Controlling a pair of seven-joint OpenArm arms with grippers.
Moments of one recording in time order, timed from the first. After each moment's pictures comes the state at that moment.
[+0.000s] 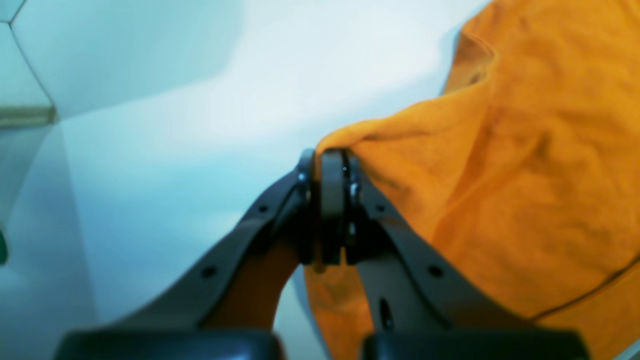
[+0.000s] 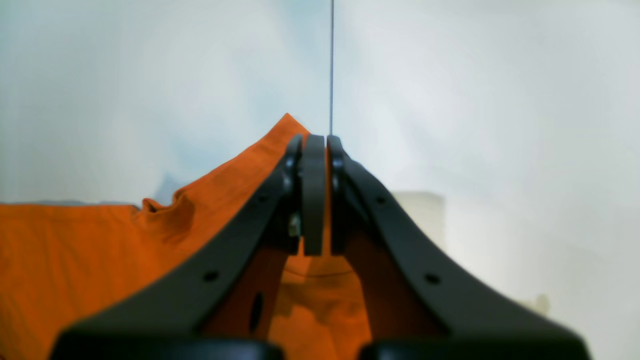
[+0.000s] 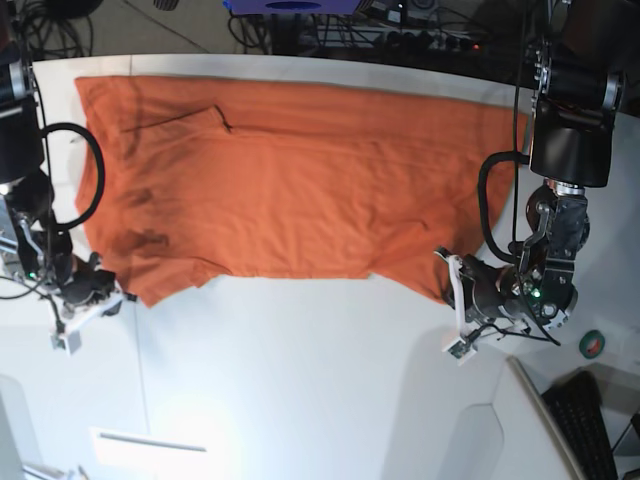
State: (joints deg) left arm -20.4 -22.4 10.6 67.4 -9.2 -35.8 49.8; right arm 20.5 23.4 -14.8 48.0 42.6 7.7 -27.0
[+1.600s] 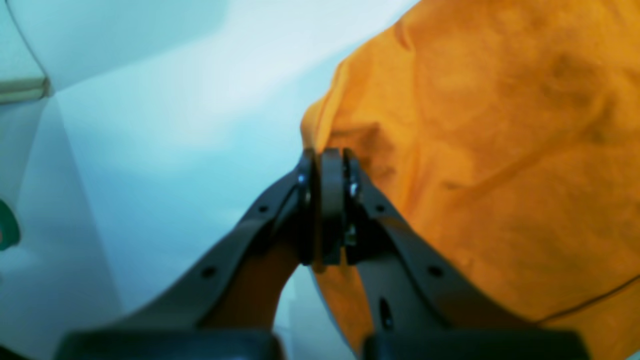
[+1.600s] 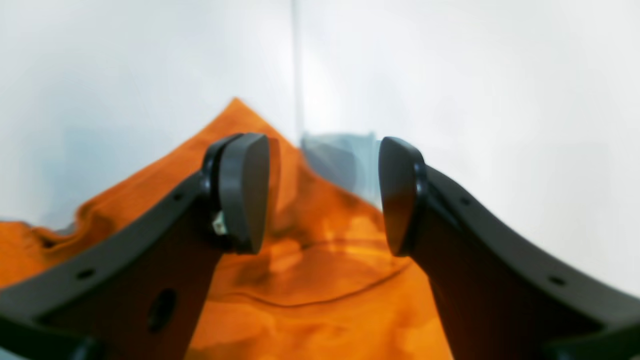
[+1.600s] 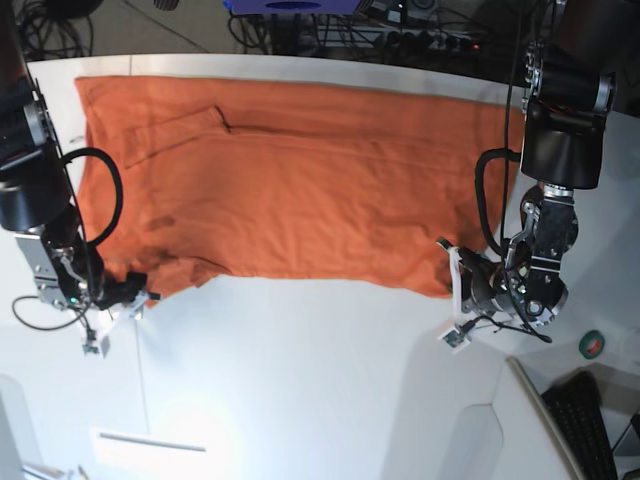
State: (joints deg) left arm -20.7 -20.5 10.3 64.4 -1.2 -36.2 49.4; right arm 31.1 18.3 -26.2 31.0 36.4 0.8 -26.9
